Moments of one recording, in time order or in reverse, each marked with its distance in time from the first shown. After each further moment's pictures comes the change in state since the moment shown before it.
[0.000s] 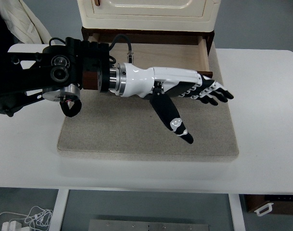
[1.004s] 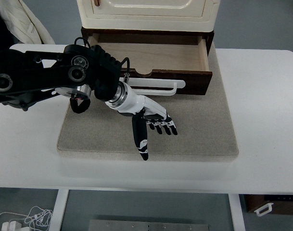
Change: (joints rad) left arm -0.051 -0.093 0.041 0.140 -0.003 -0.177 0.501; right arm 0.000 0.000 0.000 0.000 0.000 0.000 0.000
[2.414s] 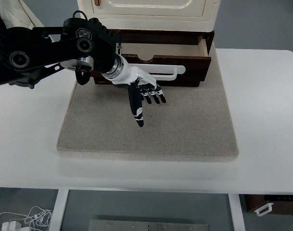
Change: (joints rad) left arm -0.044 -0.068 -0.001 0.282 0.057 -0.042 0.000; right arm 0.000 0.000 0.000 0.000 0.000 0.000 0.000
